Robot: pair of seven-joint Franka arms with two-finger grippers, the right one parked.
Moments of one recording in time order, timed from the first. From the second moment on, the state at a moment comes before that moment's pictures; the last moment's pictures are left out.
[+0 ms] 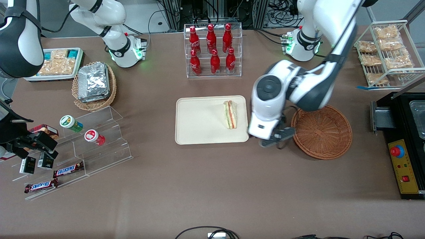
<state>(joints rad) -0.13 0.42 -0.45 -1.59 0.35 1.89 -1.09</state>
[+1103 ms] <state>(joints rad) 0.02 0.06 -0.22 -1.66 0.08 1.64 -0.35</state>
